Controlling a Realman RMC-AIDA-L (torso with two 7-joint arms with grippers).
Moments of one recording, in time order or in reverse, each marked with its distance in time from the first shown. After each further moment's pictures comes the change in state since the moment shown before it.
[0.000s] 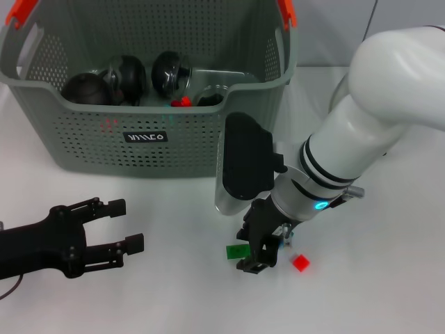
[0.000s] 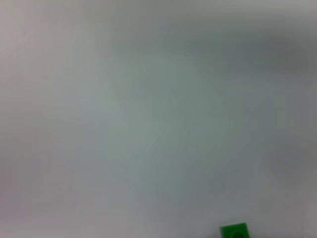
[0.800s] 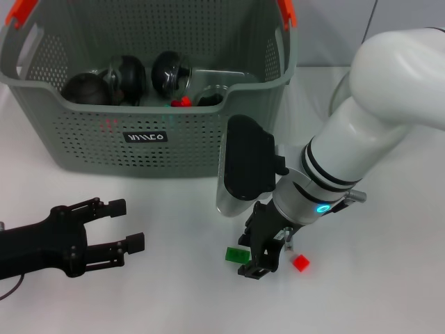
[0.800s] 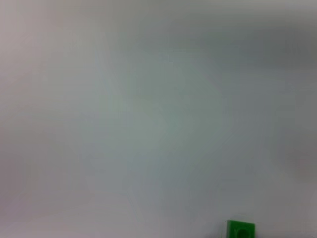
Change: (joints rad) left arm -0.001 0.000 0.000 -0.008 0.000 -0.012 0.000; right arm 0.002 -0.002 -0.002 0.010 0.018 -0.011 0.006
